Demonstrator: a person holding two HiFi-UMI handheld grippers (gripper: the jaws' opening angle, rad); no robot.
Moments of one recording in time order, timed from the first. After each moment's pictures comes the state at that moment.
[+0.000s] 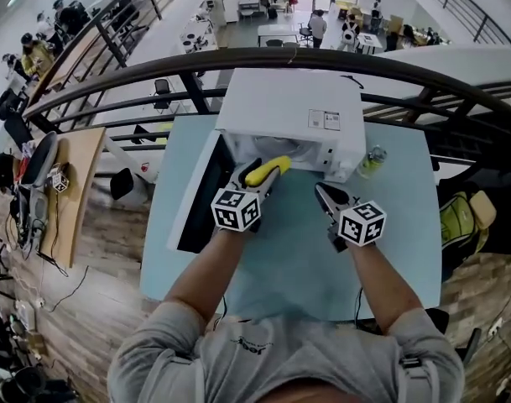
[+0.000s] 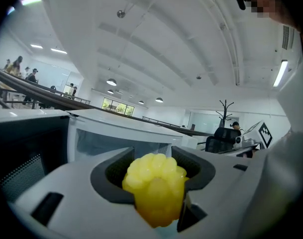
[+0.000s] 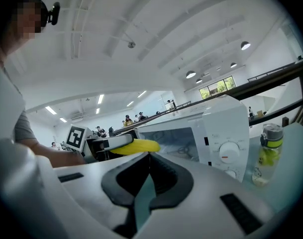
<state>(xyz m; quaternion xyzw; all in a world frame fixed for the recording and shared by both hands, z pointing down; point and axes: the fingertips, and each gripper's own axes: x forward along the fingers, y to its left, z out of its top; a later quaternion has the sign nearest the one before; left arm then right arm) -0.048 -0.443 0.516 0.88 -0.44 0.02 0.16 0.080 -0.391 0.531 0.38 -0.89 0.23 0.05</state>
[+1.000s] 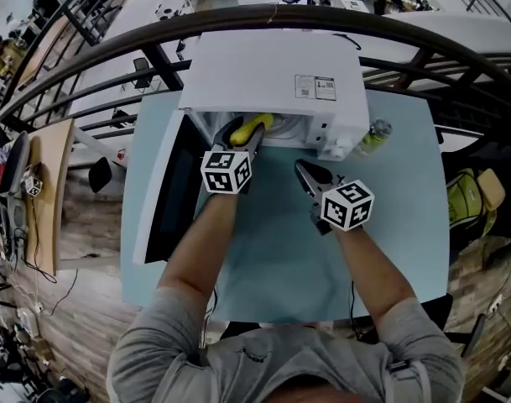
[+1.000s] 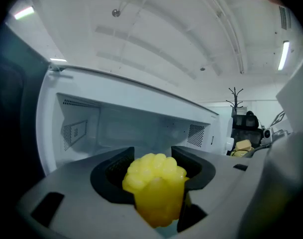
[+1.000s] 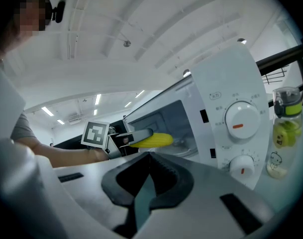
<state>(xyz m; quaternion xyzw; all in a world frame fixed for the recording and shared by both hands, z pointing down) -0.040 -0.545 0.591 0.86 -0.48 0.05 0.13 0.065 -0.435 0.601 0.39 -0.89 0.24 0.04</state>
